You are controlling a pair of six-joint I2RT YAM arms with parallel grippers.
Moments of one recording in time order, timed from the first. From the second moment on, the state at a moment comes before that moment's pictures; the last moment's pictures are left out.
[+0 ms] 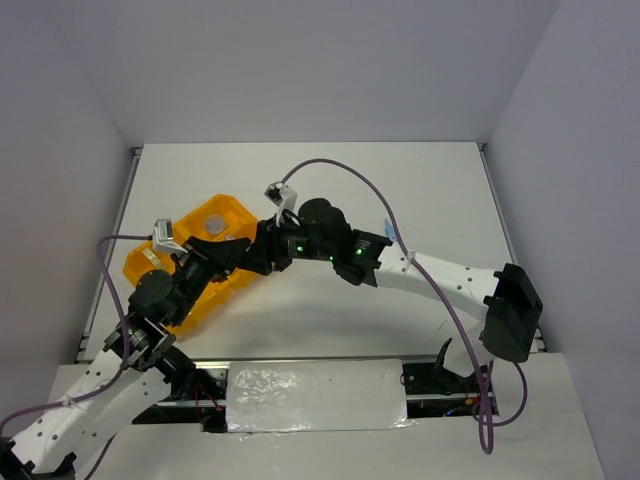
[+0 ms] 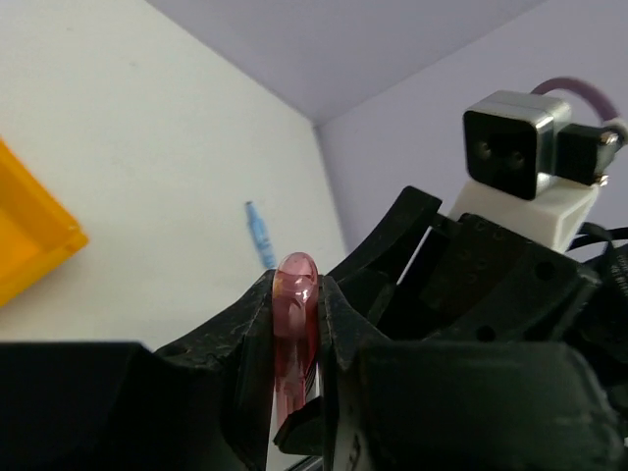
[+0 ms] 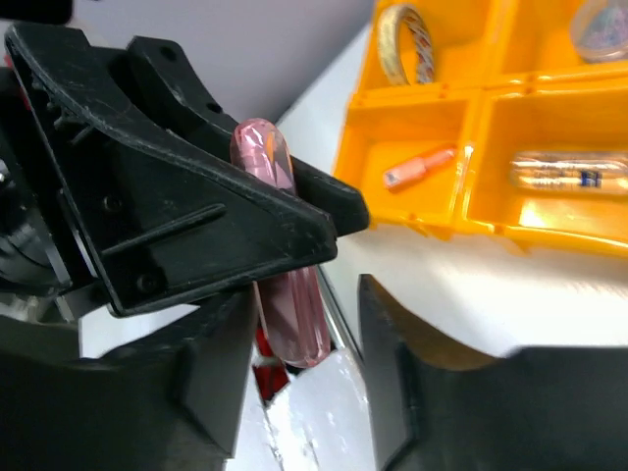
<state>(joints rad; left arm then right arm) -0.61 0.44 0.47 0.03 -0.19 -1.03 1.01 1.51 1.24 0.01 -0.25 0.60</state>
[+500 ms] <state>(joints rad) -0.67 0.69 0.93 -0.76 -0.47 -0.89 0.90 1.20 0.83 0.24 -0.16 0.59</state>
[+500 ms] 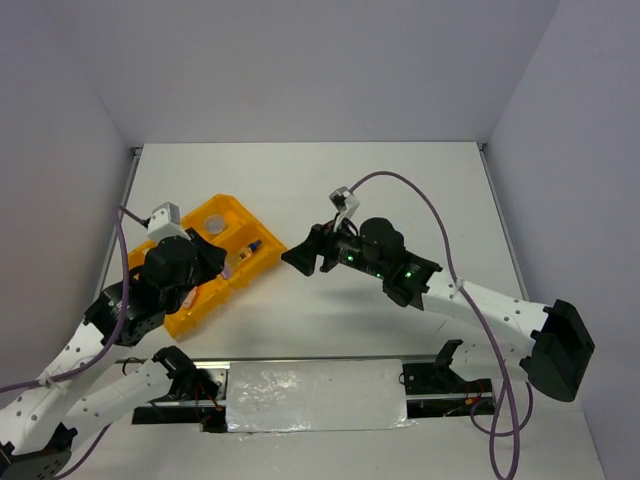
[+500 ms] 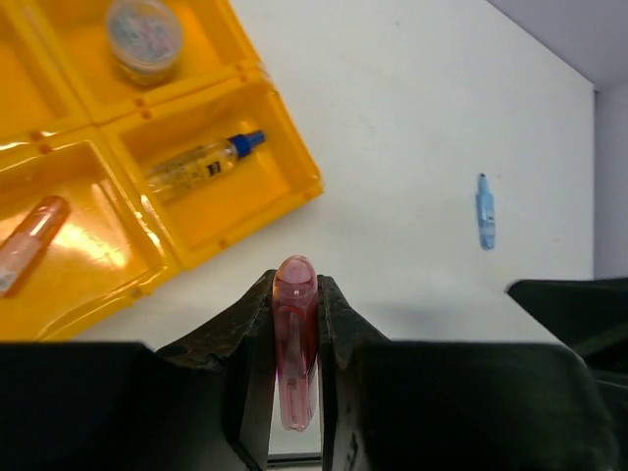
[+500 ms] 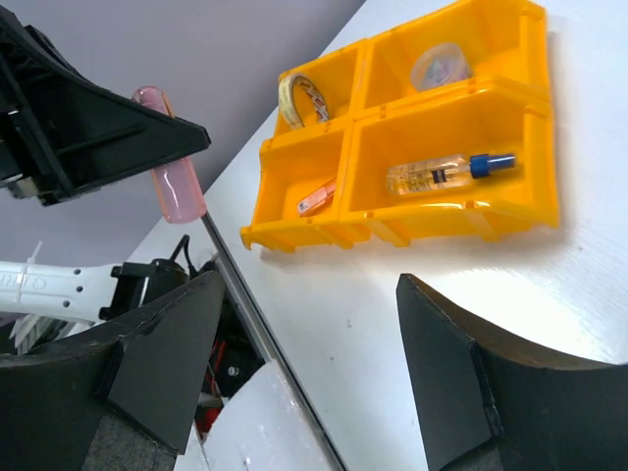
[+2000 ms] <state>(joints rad) -0.22 0.88 0.91 -0.79 -0.23 -0.62 0.52 1.30 0.93 -0.38 0.09 0.42</state>
